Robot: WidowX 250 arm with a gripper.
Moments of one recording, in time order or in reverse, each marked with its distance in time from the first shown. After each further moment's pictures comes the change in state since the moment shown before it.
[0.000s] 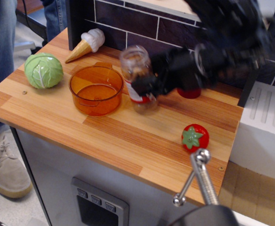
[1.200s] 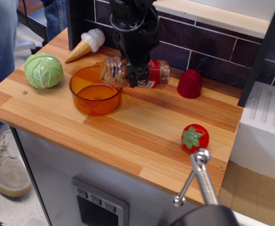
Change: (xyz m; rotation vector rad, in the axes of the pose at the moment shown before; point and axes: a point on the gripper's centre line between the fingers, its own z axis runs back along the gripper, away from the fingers) arm -0.023 0.000 -0.004 -0.072 -0.802 0.663
